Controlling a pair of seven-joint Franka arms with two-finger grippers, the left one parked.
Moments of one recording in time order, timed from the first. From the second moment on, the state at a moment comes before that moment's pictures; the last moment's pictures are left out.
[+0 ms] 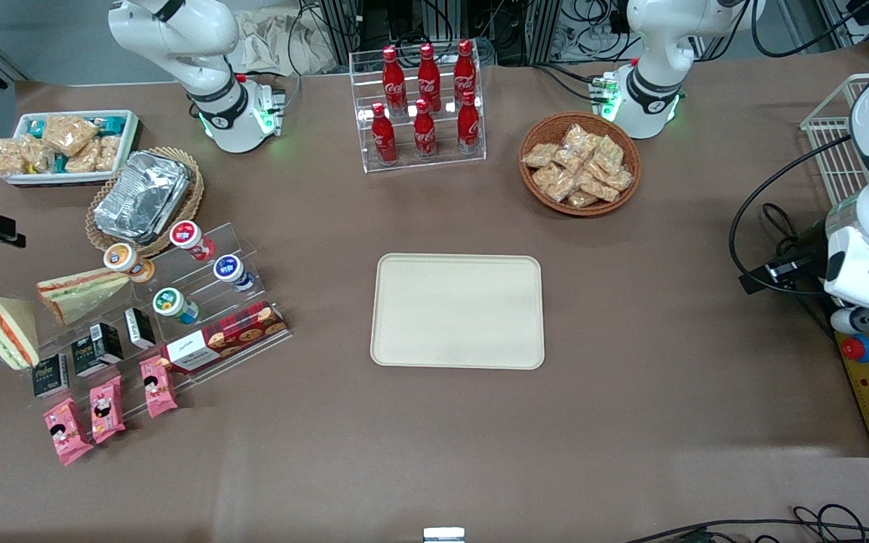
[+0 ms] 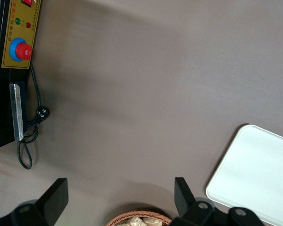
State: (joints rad) arm -0.10 0.04 -0.23 -1.70 -0.04 1.63 -0.51
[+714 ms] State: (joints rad) arm -0.20 0.14 -0.24 -1.79 -0.06 1.93 -0.90
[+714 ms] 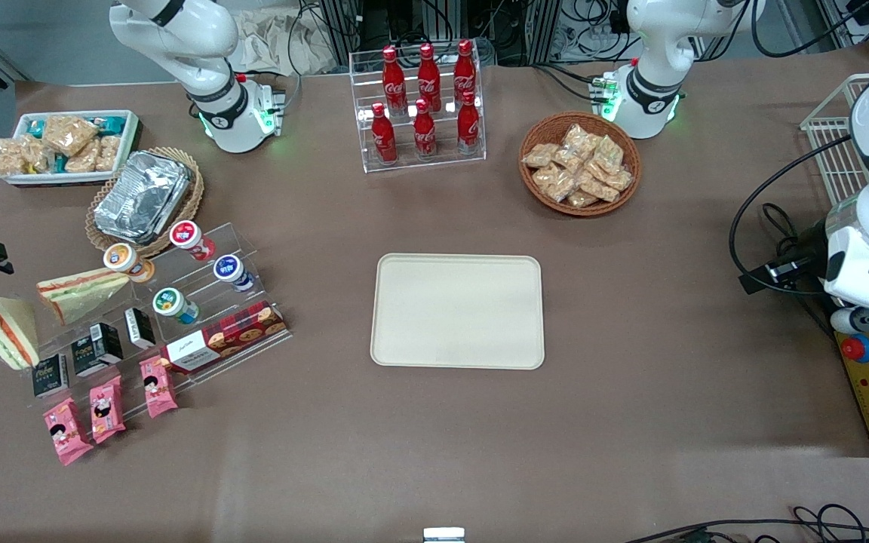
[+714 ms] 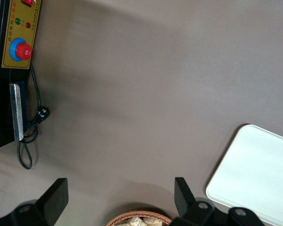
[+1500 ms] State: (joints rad) arm -0.26 0.27 -0.24 -1.78 -0.06 2.10 -1.07
